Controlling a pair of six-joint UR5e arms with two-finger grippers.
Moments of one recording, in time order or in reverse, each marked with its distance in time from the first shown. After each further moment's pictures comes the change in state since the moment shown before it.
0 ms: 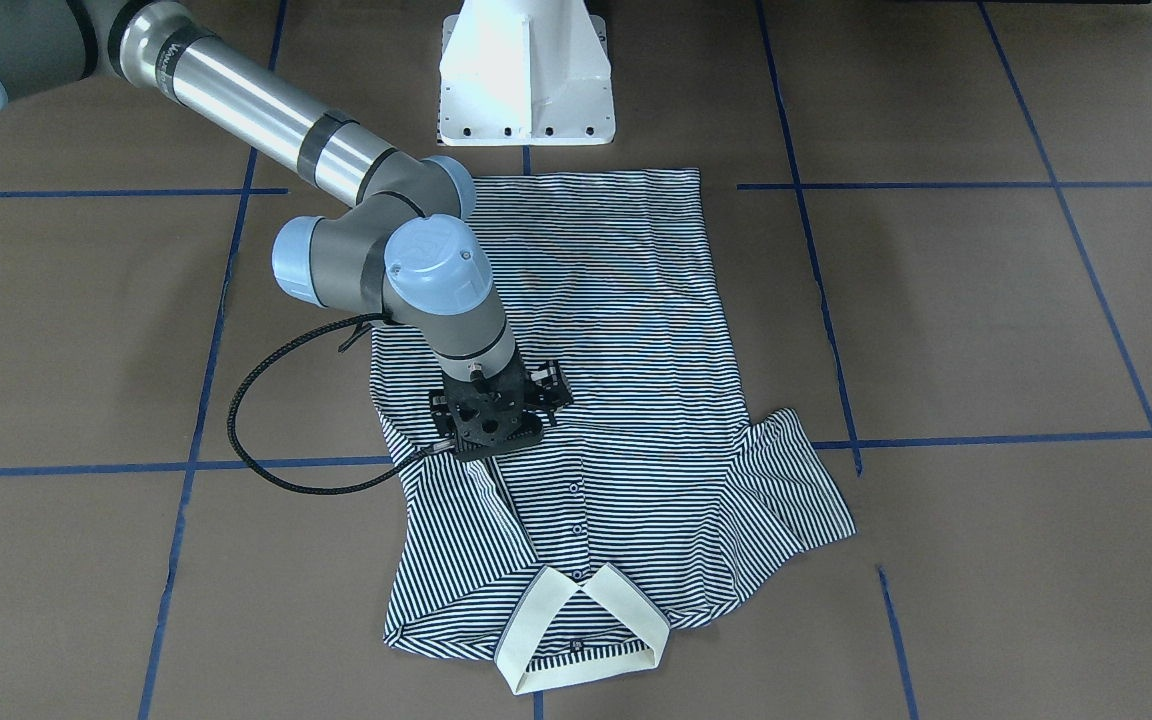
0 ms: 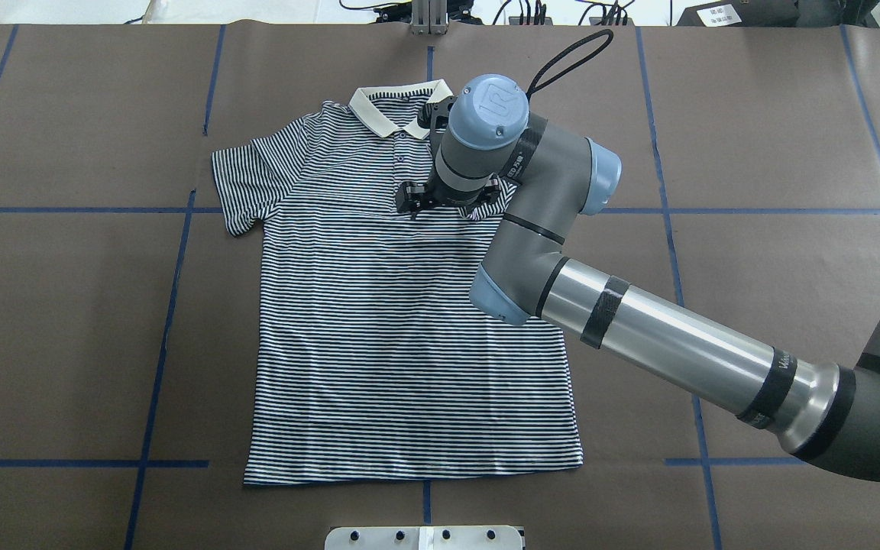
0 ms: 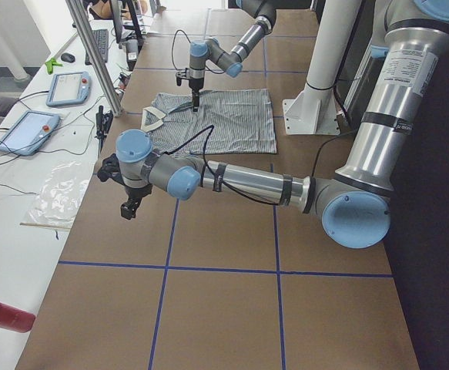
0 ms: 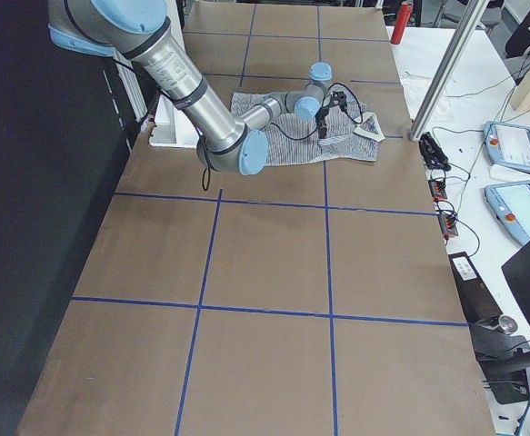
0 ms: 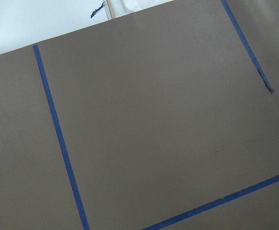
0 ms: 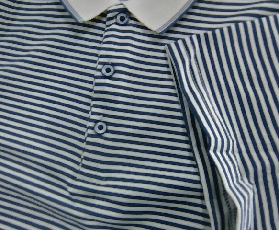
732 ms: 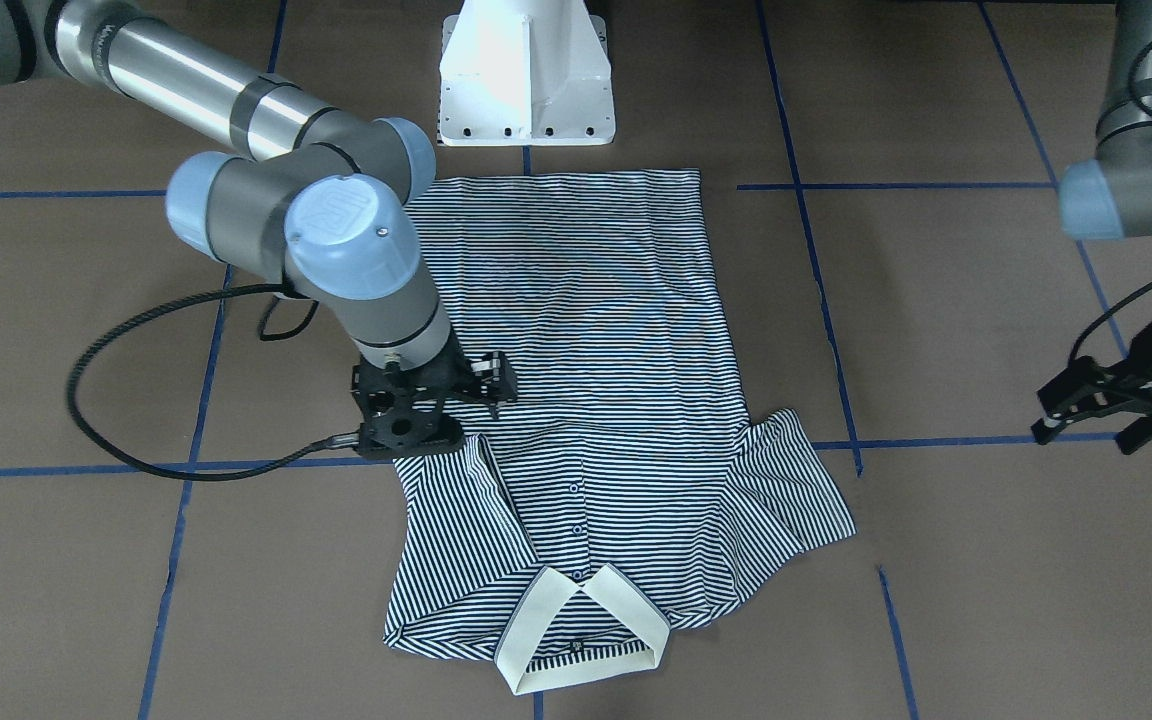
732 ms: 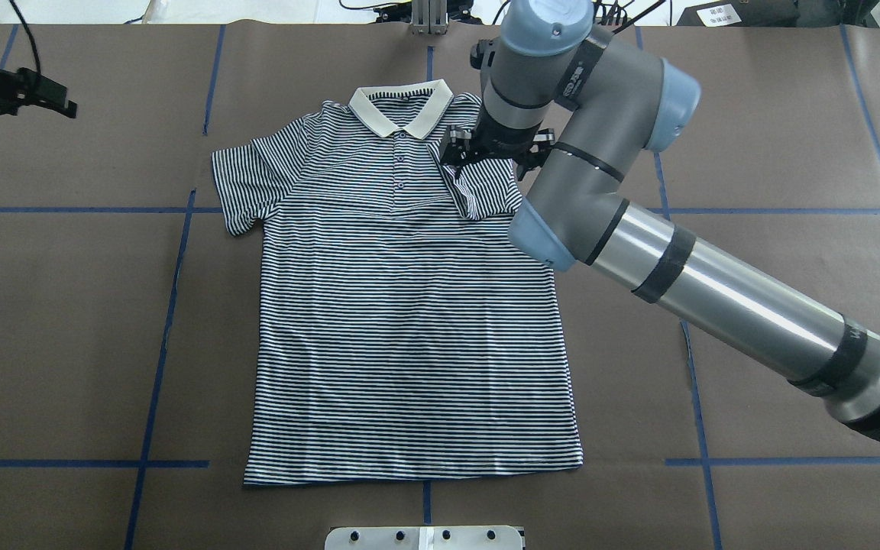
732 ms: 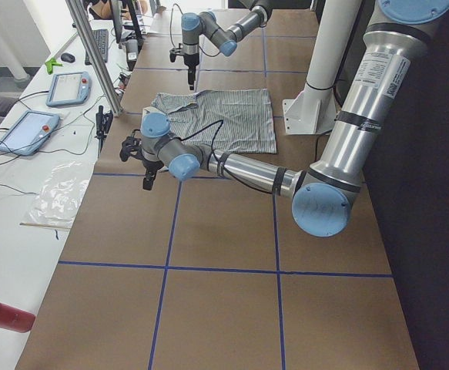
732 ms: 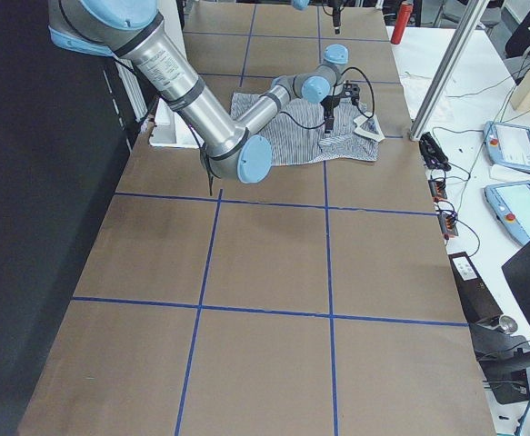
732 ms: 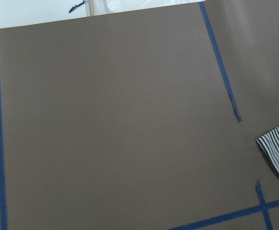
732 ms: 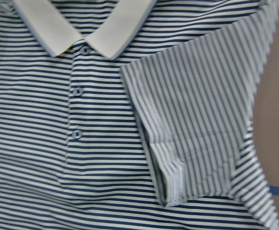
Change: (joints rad) left arm 0.321 -0.065 -0.007 -0.231 0.211 -0.647; right arm 0.155 -0.097 0.277 -0.388 0.110 -0.046
